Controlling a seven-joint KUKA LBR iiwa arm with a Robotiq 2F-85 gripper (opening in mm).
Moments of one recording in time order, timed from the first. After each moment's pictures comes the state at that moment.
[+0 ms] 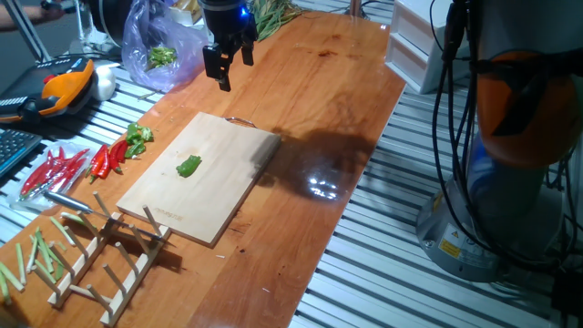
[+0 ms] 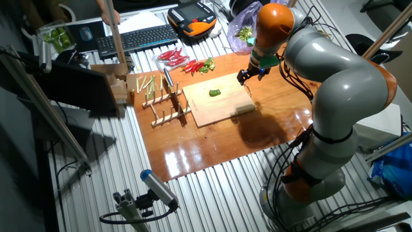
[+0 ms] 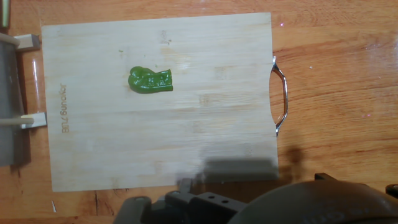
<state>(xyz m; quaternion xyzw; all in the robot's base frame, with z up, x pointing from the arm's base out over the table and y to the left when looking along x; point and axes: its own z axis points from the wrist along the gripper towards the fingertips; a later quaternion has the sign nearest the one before) 0.515 0.001 0.236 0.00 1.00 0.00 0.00</state>
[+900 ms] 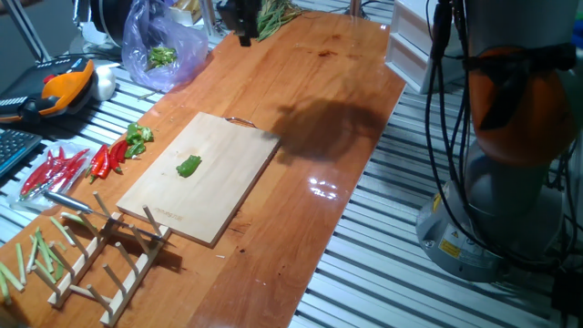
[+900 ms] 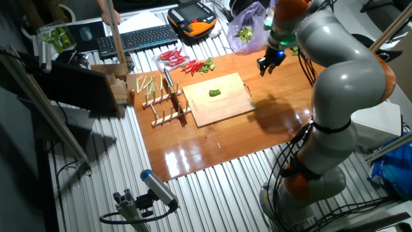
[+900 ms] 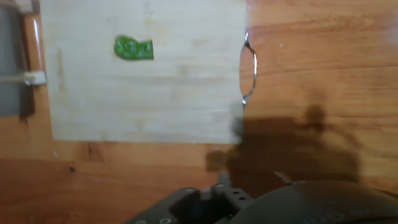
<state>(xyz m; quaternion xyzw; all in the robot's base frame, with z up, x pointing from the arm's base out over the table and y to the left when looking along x) 0.524 -0.041 0.302 -0.04 1.00 0.03 -0.07</state>
